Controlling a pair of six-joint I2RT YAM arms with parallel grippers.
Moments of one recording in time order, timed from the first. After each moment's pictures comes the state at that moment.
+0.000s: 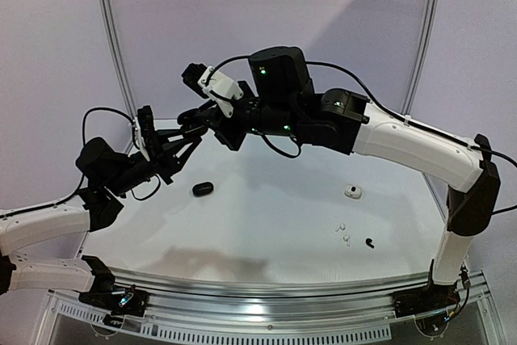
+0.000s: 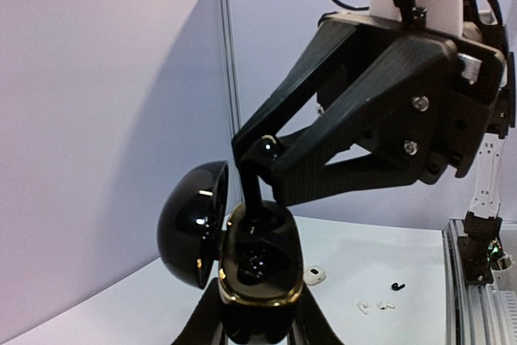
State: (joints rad) left arm -0.60 1.01 0.49 0.80 0.44 -0.04; right arm 1.16 1.89 1.99 -0.35 0.10 -0.30
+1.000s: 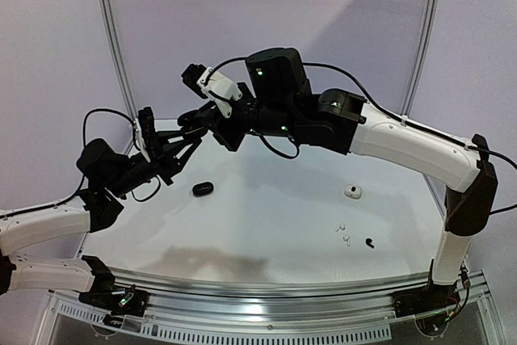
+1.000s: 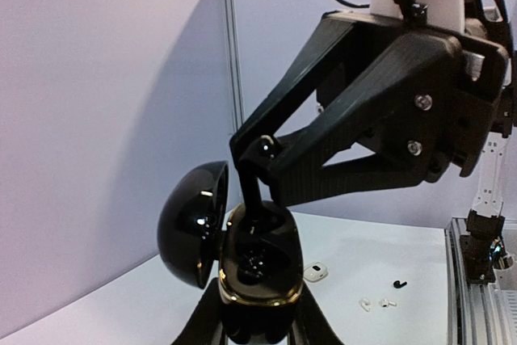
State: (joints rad) left arm -0.60 1.01 0.48 0.80 0.43 -0.04; right arm 1.16 1.90 2.00 -0.36 0.11 -0.27
